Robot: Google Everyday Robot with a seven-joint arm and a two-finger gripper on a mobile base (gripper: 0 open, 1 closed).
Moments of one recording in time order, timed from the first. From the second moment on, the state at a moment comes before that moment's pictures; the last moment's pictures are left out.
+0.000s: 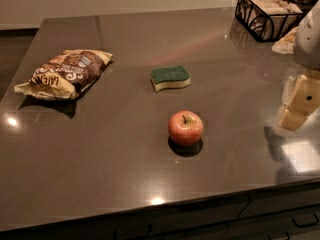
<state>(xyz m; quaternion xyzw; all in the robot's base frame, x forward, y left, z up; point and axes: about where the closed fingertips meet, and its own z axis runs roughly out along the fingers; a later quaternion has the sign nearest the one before) 0.438 -0.217 0.976 -0.60 0.78 -0.03 0.16</state>
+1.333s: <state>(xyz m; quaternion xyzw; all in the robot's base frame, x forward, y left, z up) 0.546 -0.148 0.959 -0.61 0.77 0.03 0.20</state>
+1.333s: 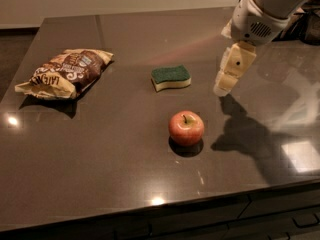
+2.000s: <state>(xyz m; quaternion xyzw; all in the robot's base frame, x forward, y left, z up) 0.625 -0.099 0.909 -0.60 0.77 0.06 0.21</state>
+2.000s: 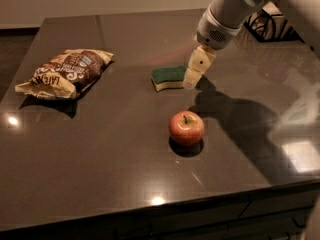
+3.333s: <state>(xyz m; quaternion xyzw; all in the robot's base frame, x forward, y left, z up) 0.672 -0.048 0.844 -0.61 0.76 0.11 0.19</state>
